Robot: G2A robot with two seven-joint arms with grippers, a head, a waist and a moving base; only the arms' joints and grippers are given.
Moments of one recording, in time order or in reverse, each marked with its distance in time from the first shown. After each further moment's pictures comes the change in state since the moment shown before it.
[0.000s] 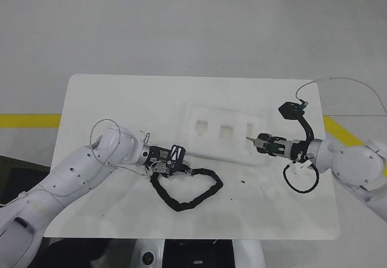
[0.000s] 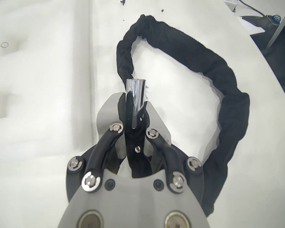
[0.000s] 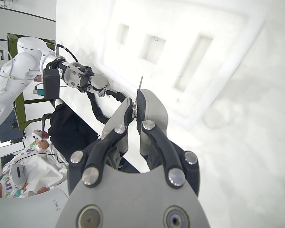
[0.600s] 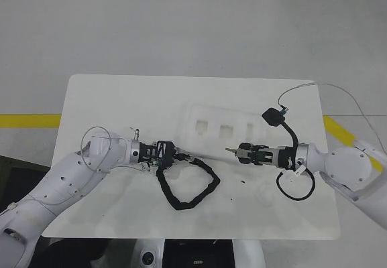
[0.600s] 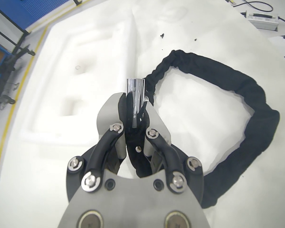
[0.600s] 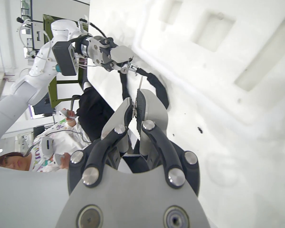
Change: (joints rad) left arm 0.120 0.058 -0.129 -0.054 0.122 0.318 0.244; right arm 0.010 -0.089 -0.028 0.017 0.156 -0.118 0.098
